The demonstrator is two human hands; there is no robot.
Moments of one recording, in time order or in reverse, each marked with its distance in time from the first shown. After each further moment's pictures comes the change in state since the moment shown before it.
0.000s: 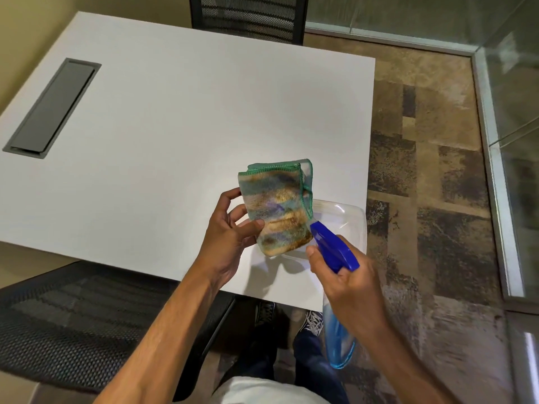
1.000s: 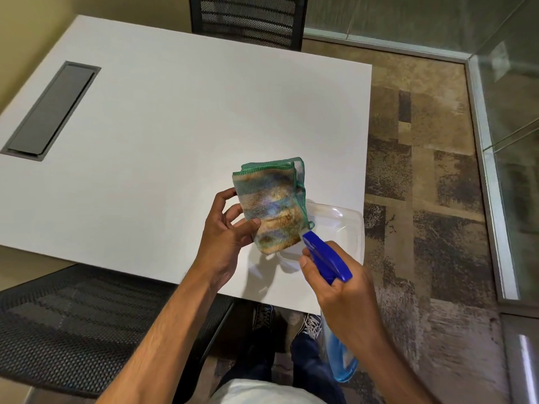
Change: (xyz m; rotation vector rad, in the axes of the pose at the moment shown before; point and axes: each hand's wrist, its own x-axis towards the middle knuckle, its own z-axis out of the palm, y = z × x) left_hand -0.002 0.008 0.002 0.027 0.049 0.036; right_hand -0.010 -0.008 0.005 -0.016 -0.056 0.043
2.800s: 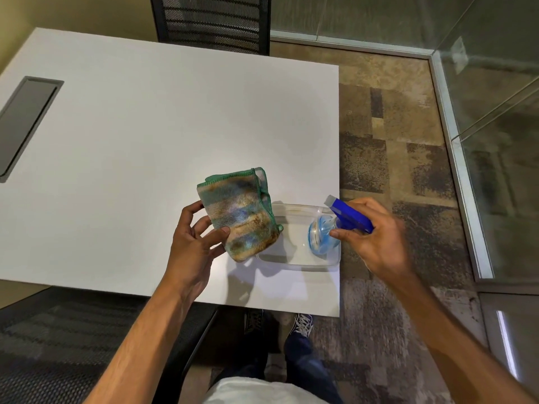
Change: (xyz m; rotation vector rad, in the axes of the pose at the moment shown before) left_hand 0.002 -0.004 -0.008 -0.042 0.055 -0.040; right_hand 0.080 0.036 -0.103 -0.265 0.131 -0.287
